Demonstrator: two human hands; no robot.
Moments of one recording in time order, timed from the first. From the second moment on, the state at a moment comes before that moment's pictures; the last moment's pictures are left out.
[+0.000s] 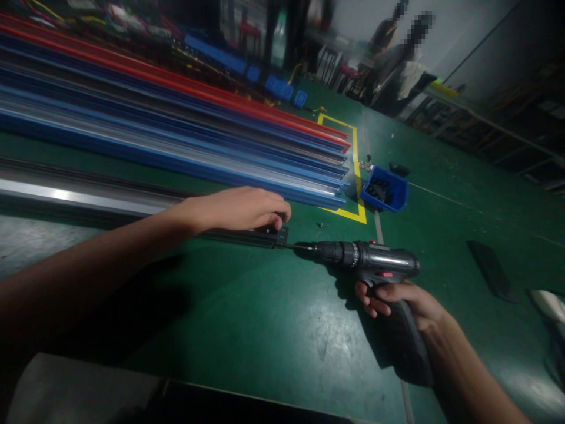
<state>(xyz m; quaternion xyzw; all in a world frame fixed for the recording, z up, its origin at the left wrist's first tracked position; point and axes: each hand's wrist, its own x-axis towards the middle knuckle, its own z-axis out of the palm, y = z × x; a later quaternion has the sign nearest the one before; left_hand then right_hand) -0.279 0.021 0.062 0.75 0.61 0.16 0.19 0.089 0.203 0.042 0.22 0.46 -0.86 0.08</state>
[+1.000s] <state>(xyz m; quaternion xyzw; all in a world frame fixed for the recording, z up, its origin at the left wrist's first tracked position) -0.280 0.024 0.061 0.77 0.58 0.19 0.17 0.090 0.204 0.041 0.22 0.47 -0.85 0.09</state>
